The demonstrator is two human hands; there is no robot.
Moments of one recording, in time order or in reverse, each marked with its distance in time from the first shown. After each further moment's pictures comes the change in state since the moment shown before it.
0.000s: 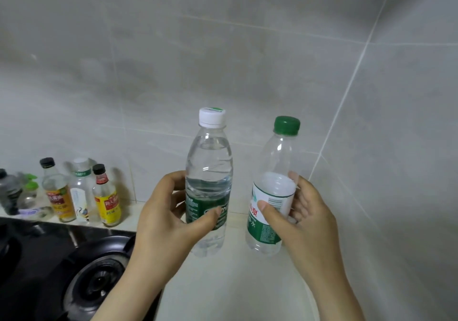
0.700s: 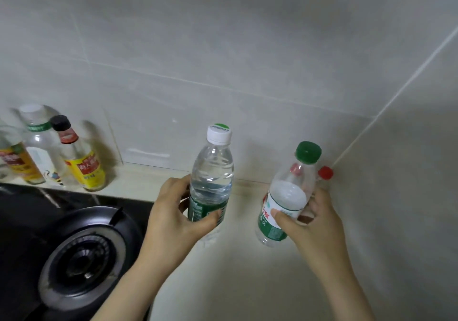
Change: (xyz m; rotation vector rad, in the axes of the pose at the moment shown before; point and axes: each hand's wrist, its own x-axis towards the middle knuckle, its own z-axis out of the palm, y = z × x) left_hand 0.057 -0.154 0.012 0.184 -0.073 -0.130; right_hand 0.048 0.127 0.048 -0.310 -0.089 0.293
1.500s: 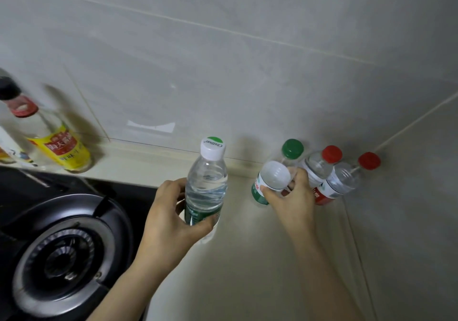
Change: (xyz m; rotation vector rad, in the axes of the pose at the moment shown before) left_hand 0.023 -0.098 0.032 0.032 -0.024 -0.157; right_hand 0.096 0.088 0.102 -0.104 0.018 0.101
